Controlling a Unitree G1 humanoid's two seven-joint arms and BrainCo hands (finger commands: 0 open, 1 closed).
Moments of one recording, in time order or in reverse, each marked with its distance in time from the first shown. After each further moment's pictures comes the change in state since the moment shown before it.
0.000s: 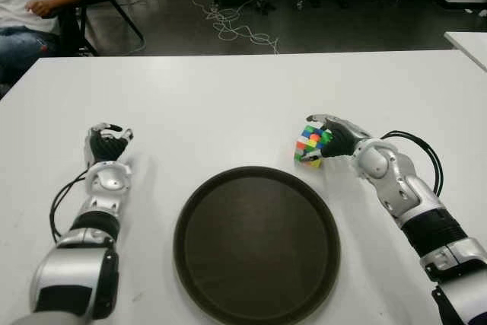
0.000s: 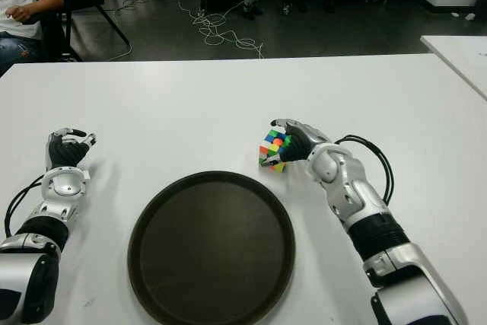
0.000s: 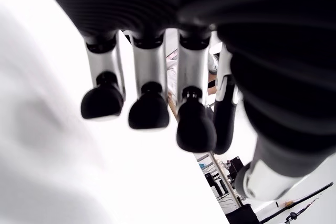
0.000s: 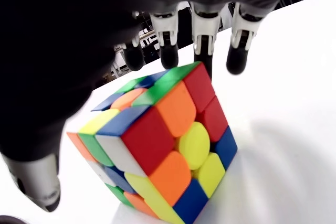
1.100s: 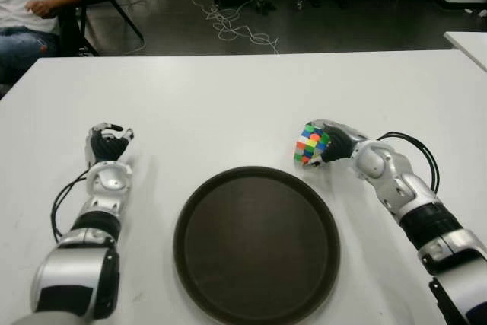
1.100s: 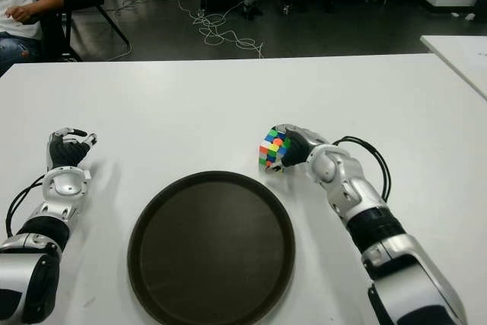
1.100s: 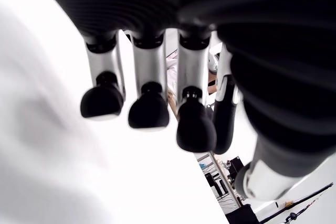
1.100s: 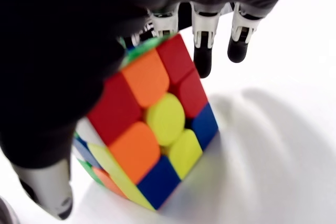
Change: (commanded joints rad) left arm -0.003 -0.003 -0.002 -0.001 0.004 0.003 0.005; right arm -0.083 0.002 0.060 0.173 -0.030 -0.057 0.021
